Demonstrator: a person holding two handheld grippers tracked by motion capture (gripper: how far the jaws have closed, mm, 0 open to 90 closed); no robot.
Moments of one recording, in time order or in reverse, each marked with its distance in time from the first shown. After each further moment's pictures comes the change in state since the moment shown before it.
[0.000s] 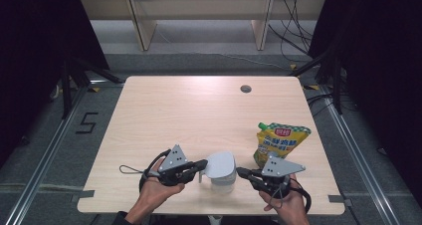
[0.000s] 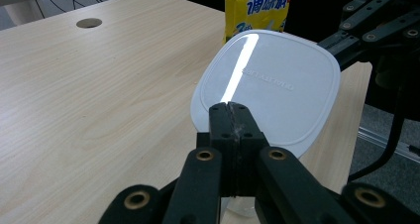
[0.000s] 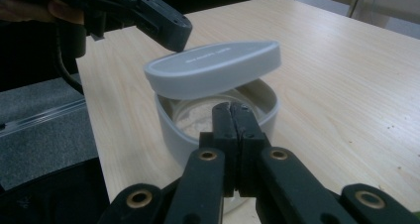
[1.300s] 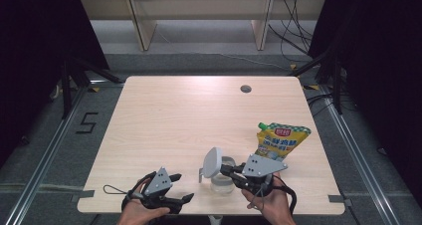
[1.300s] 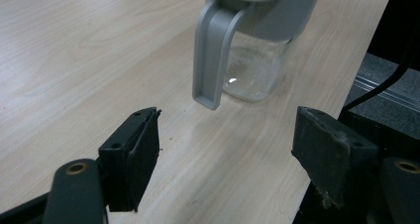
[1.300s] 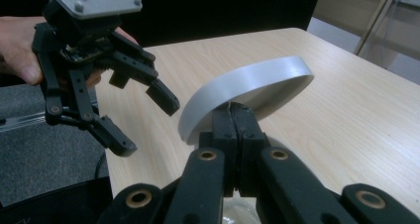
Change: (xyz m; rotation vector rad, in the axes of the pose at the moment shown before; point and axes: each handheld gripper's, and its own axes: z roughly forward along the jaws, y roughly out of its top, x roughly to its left) left arm -0.002 -0.064 -0.033 0.160 0.039 0.010; right arm 0.028 0.040 0.024 -0.029 0.008 -0.107
